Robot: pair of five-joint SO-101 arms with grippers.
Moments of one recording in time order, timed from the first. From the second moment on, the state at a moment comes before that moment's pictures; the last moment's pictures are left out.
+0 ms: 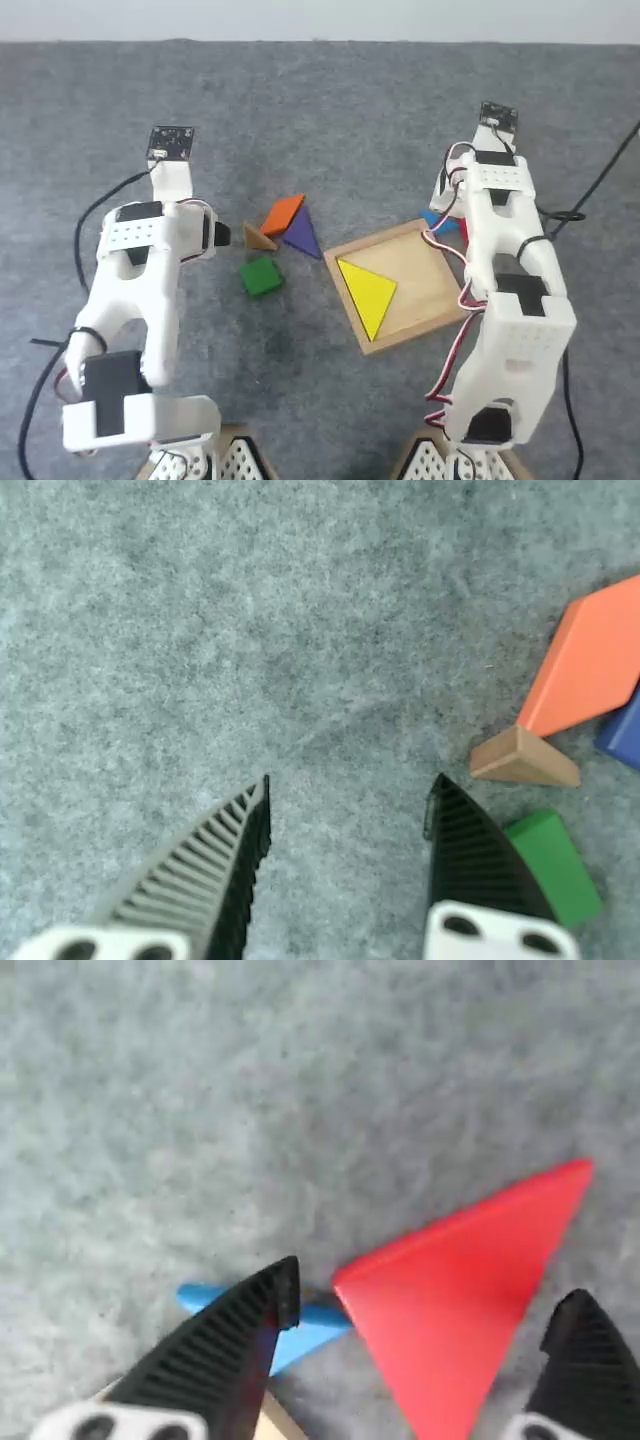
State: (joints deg) left arm -15.1 -2.8 37.1 50.3 -4.8; right arm -0.7 27.8 -1.1 56.8 -14.6
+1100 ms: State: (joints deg) left arm -15.2 -2.8 37.1 50.3 -4.8; right arm 1.5 38.4 -16.5 68.9 -14.5
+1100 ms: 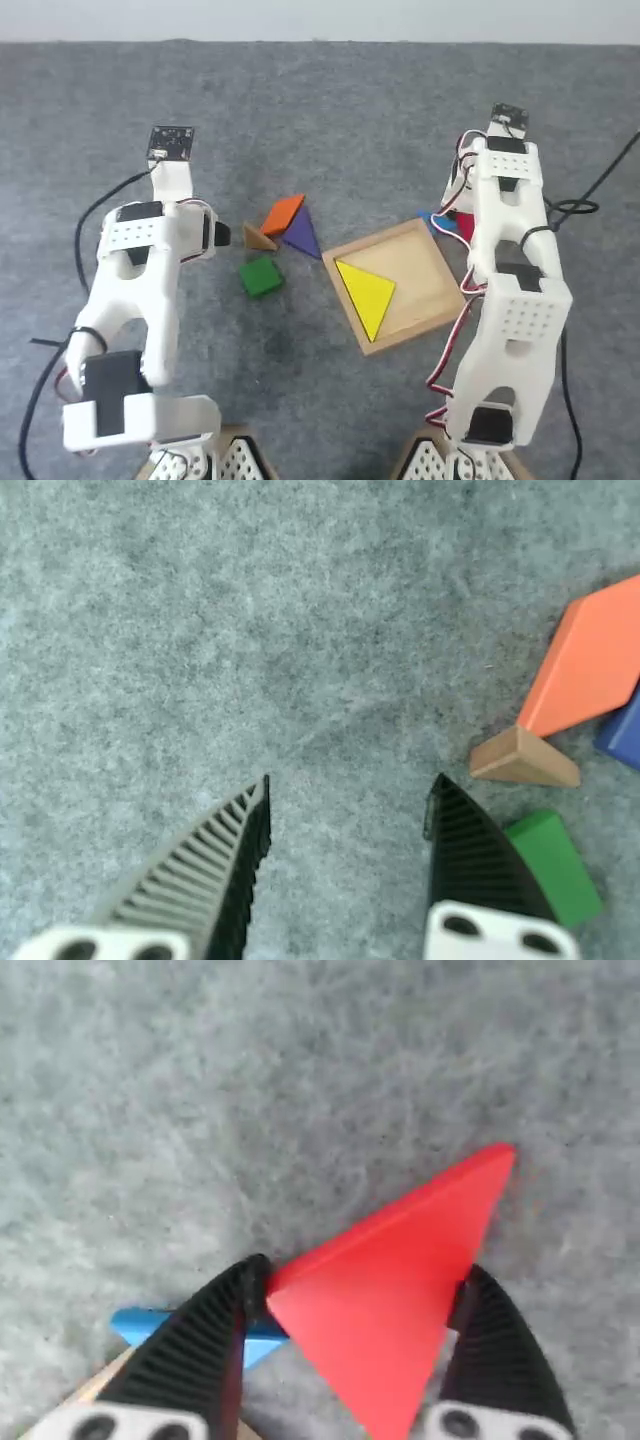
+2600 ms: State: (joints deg) left arm -15.2 -2.8 37.1 50.3 -4.8; right arm 0.5 14.3 -8.7 82.3 30.7
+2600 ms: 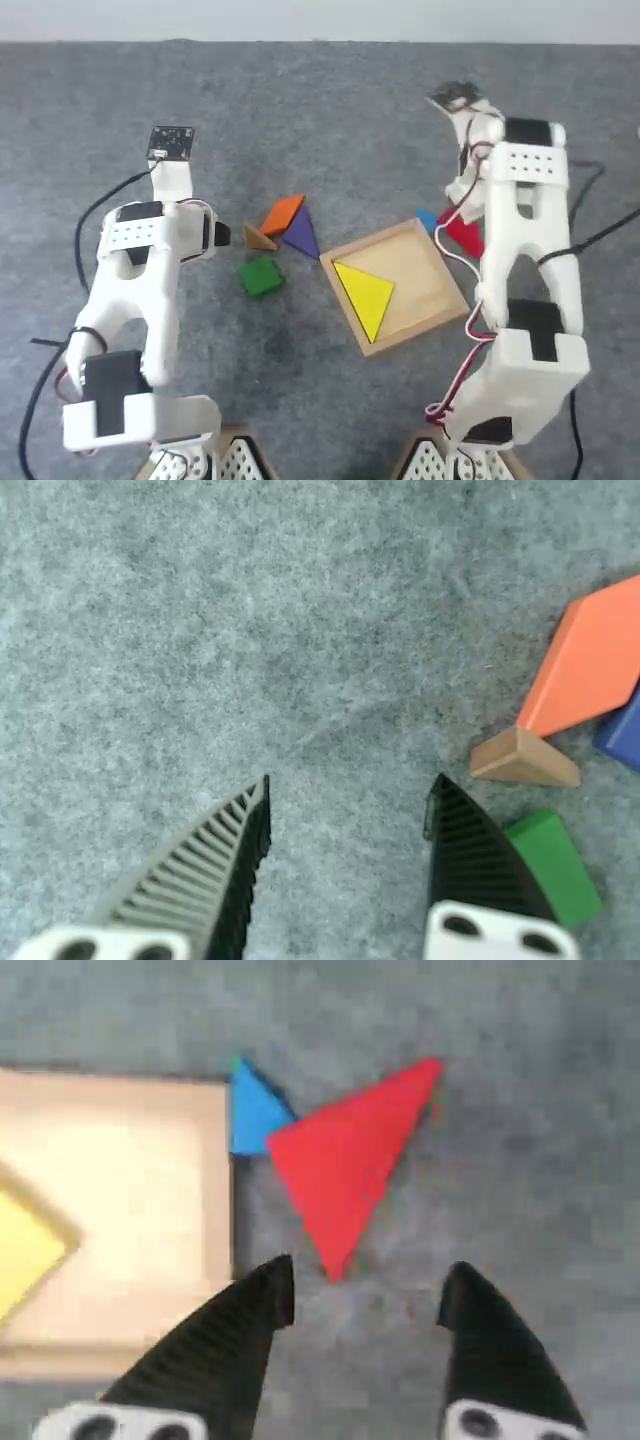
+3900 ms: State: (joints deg) left arm -15.2 -2.8 37.1 50.3 -4.8; right arm -3.8 27.6 -6.9 67.4 2.2
